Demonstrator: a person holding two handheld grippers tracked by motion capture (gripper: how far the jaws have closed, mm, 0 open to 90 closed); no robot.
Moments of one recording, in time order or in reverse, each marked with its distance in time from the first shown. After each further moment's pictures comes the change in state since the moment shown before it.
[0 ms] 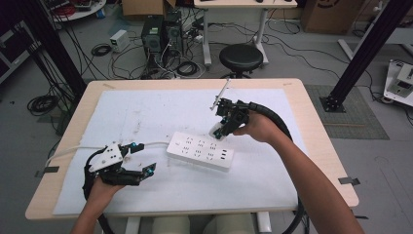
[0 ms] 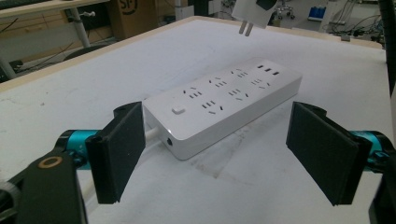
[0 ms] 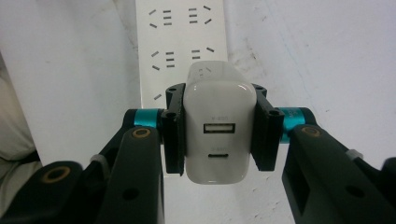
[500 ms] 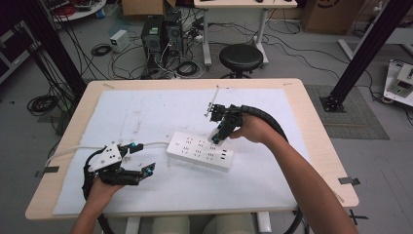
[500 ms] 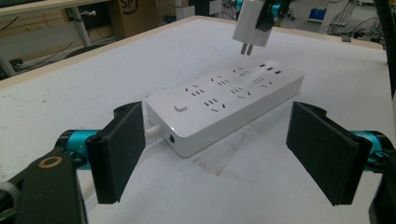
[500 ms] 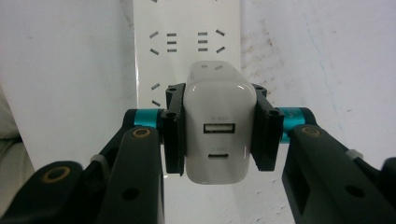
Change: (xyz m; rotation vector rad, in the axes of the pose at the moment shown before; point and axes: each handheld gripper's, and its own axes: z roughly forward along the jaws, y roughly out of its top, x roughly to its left) left arm 0.002 -0.004 -0.001 0.000 0.000 -0.014; right arm -0.001 0.008 0.026 0.102 0.024 -0.046
